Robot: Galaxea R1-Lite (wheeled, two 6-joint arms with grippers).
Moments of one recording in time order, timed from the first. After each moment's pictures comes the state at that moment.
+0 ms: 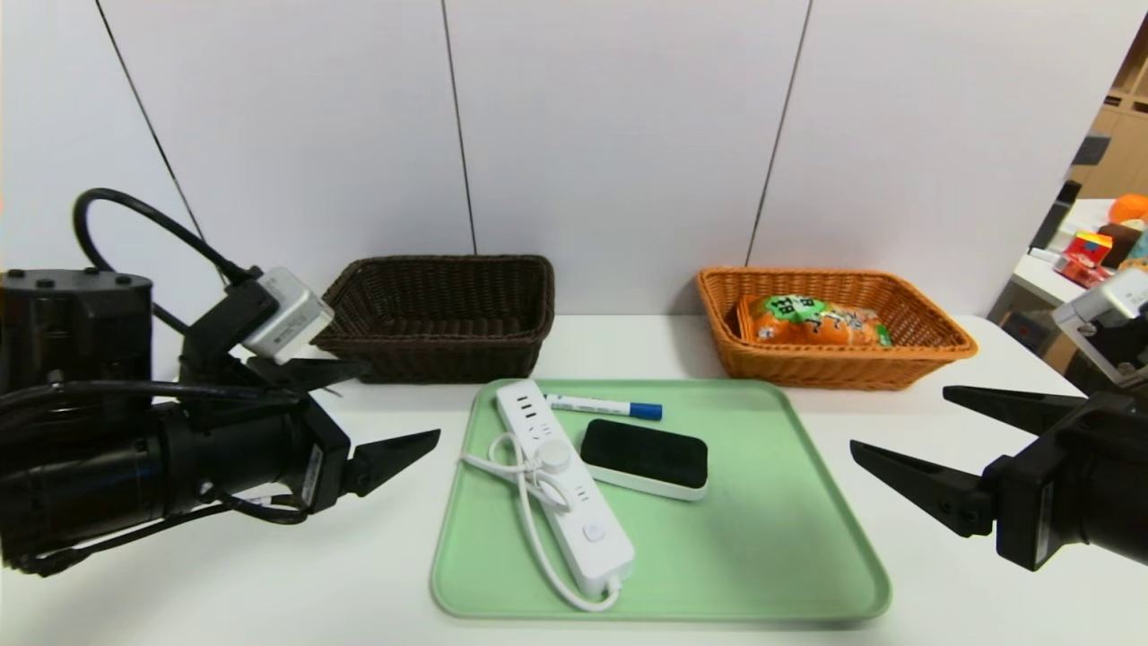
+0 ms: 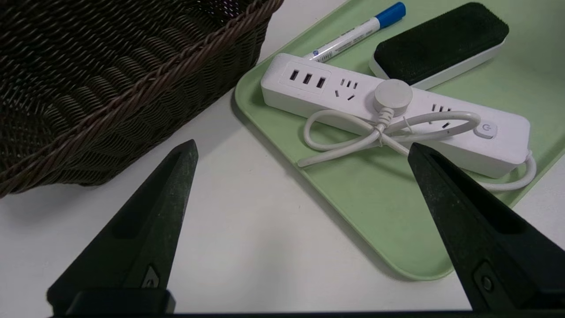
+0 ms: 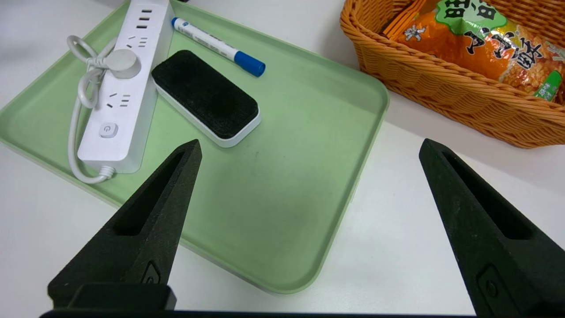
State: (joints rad) left arm -0.37 1.37 -0.63 -0.38 -0.26 0.26; right arm 0.52 1.11 -0.60 -0.16 -0.10 -0.03
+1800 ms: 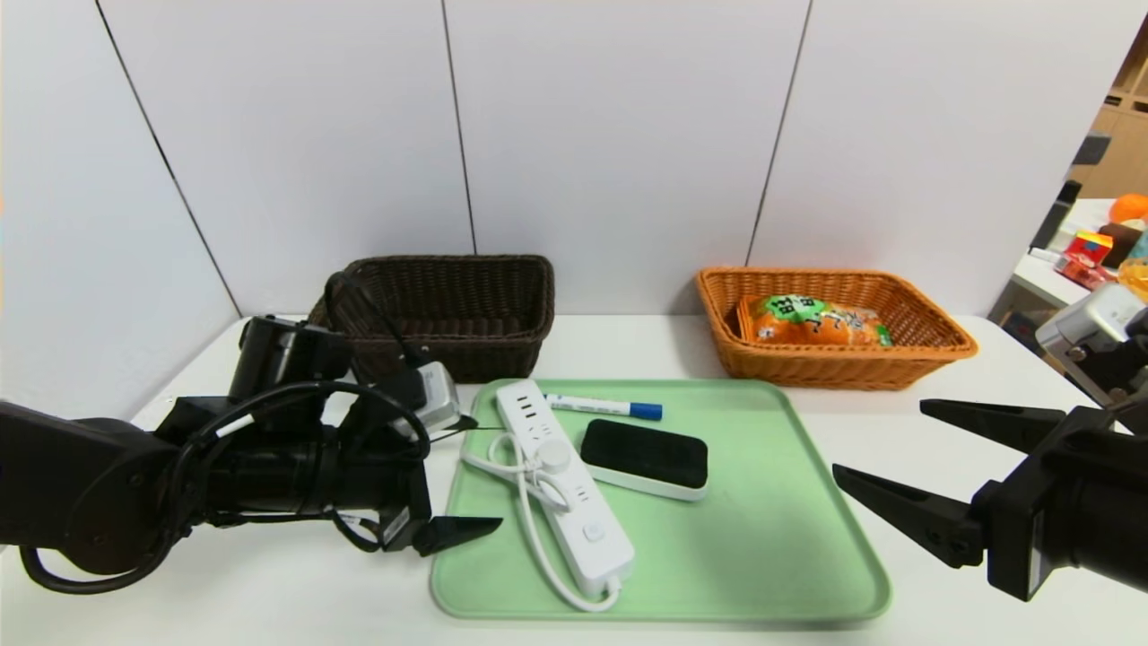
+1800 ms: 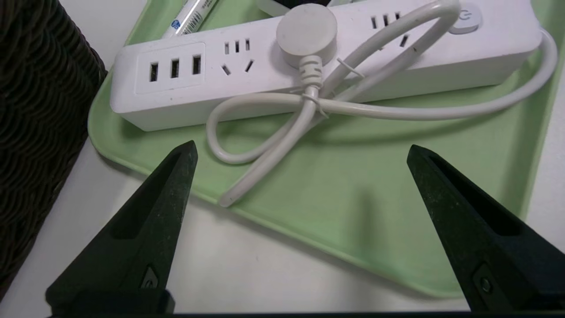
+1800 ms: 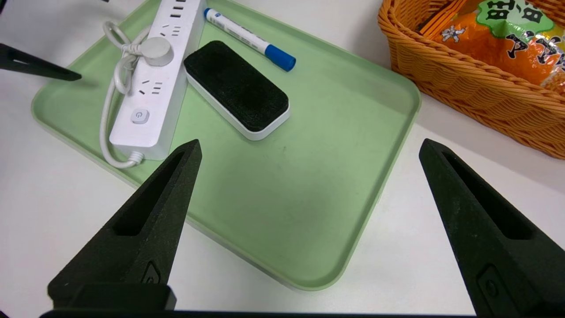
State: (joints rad) left arm -0.38 1.71 -0.69 -0.41 -0.56 0.65; right arm 0.60 1.12 -0.59 -0.16 -0.10 -0.02
